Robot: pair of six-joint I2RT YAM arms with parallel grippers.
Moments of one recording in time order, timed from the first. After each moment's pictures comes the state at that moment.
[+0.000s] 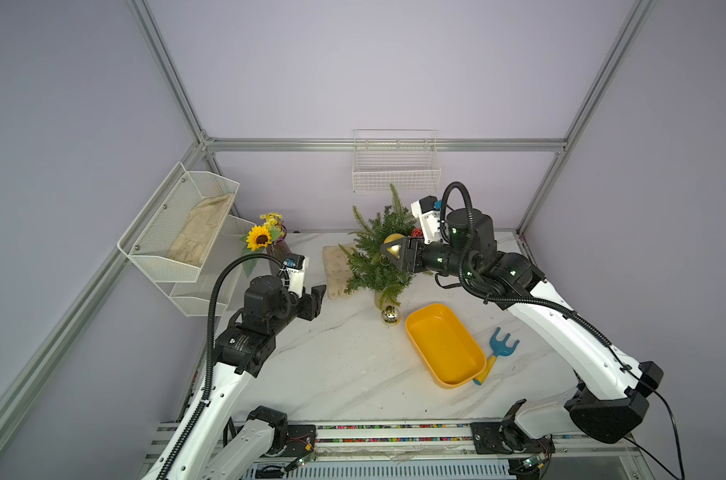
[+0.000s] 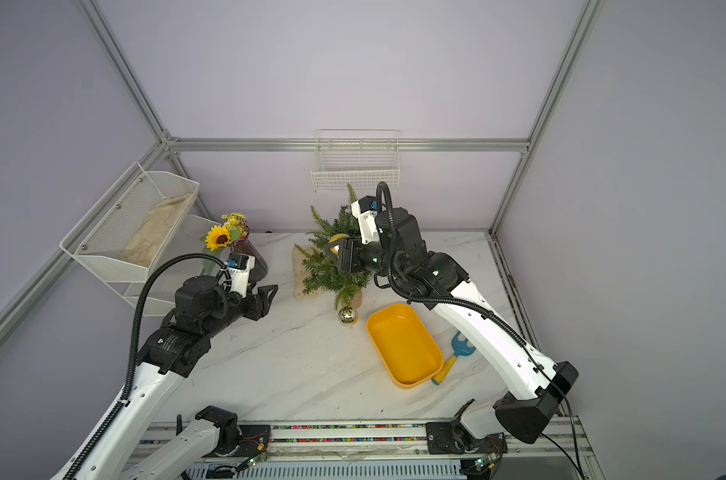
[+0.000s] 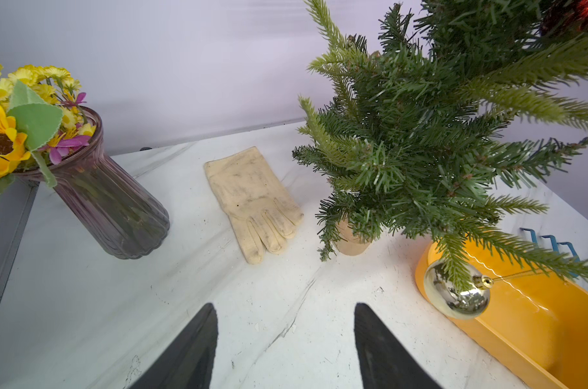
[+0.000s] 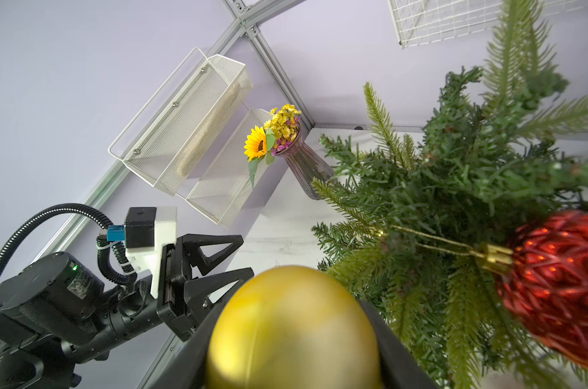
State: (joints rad) left arm -0.27 0.85 0.95 -0.52 0.08 -0.04; right arm 0.71 1.43 1.70 -0.61 -0.19 0.53
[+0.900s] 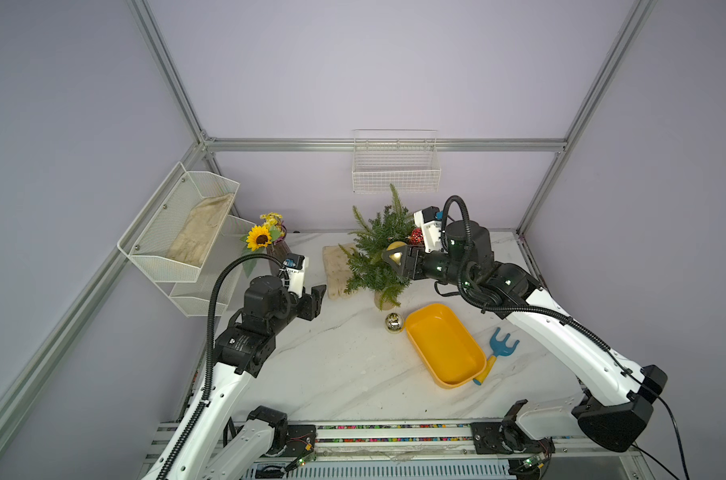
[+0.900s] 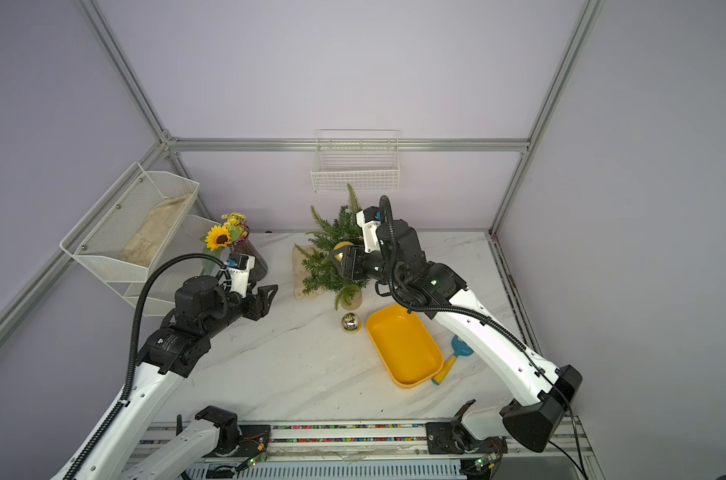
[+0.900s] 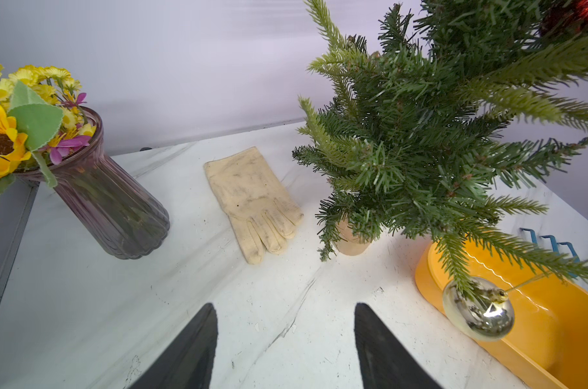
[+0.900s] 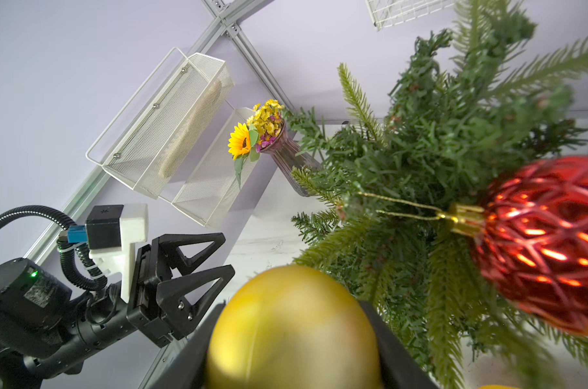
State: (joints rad) left arm -0.27 0.85 0.95 -0.52 0.08 -0.04; right arm 0.71 1.37 1.54 -0.51 -0.15 0.57
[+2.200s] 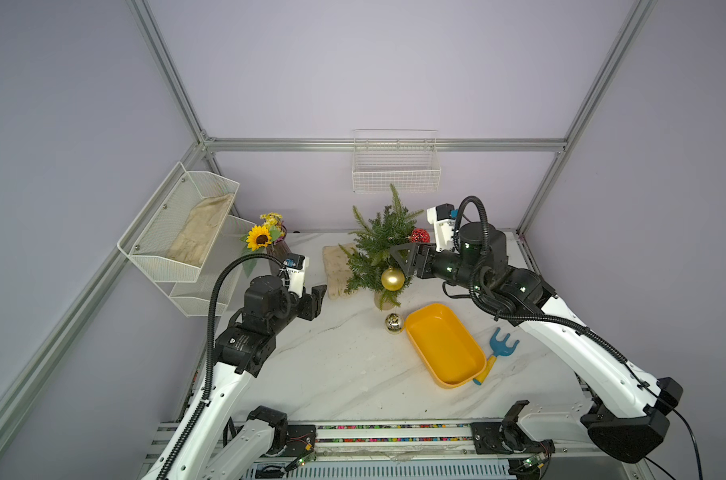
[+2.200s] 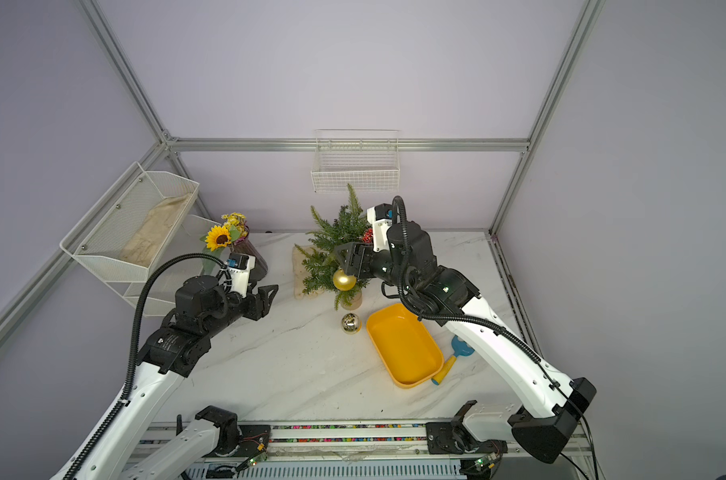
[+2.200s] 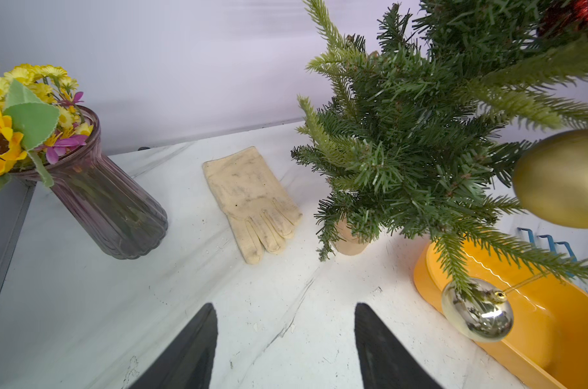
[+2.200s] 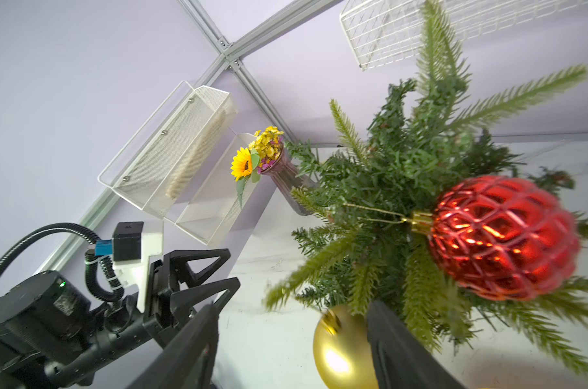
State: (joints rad) left arm -0.27 0.86 0.95 -0.52 0.07 -0.05; right arm 0.71 1.31 1.53 -0.50 -0.04 0.58
